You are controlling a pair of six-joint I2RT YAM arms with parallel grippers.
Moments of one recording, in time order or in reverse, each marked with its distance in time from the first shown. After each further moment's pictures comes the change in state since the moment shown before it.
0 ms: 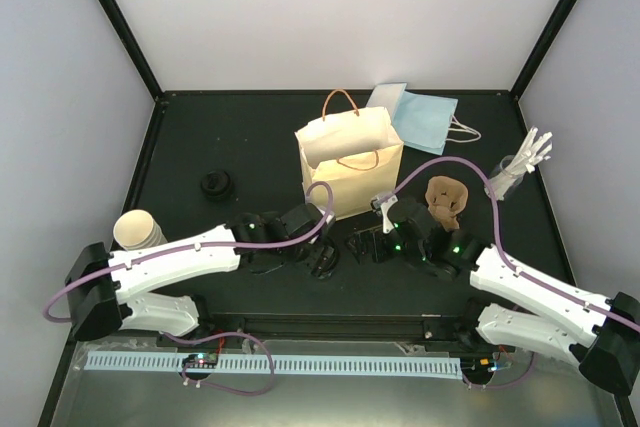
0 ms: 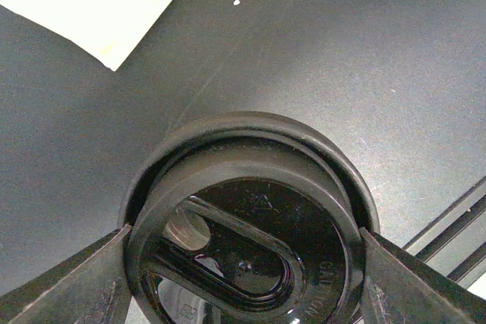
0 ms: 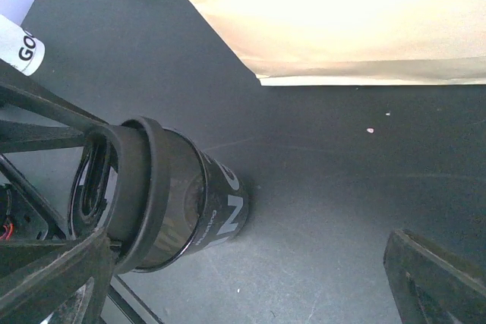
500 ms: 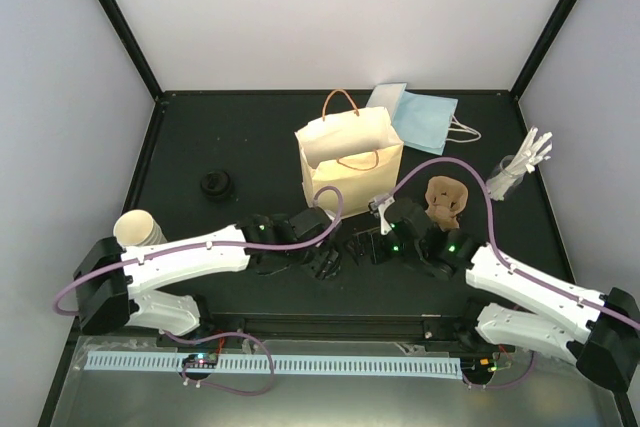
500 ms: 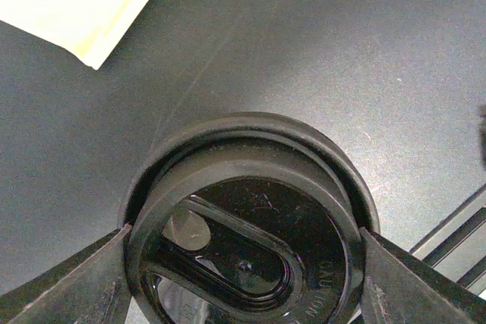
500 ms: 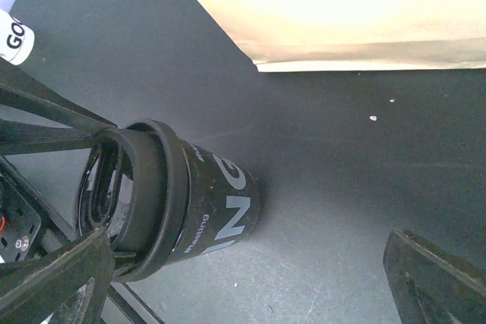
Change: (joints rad) left arm -0.019 0.051 0.005 0.019 -0.014 0.014; right arm 0.000 0.023 -0.008 0.008 -0.012 0.001
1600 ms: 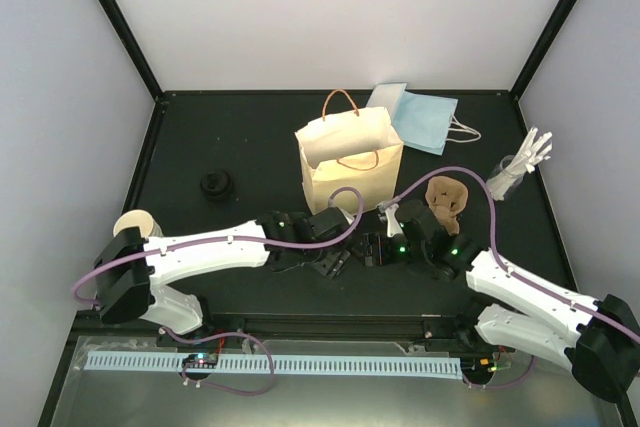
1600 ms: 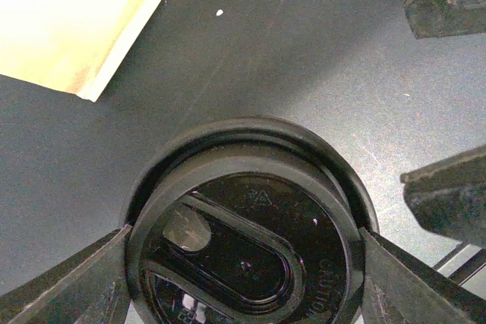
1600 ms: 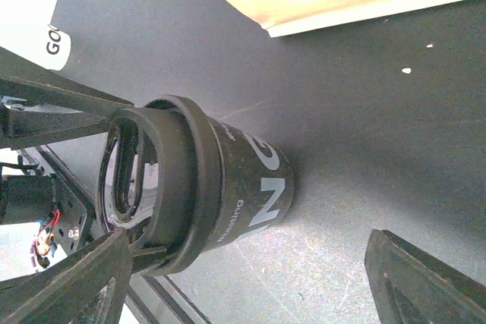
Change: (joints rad) left arm -0.043 0.128 0.100 -0.027 -0.064 0.013; right arm -0.107 -0.018 -0.132 0.124 -0.205 0.091
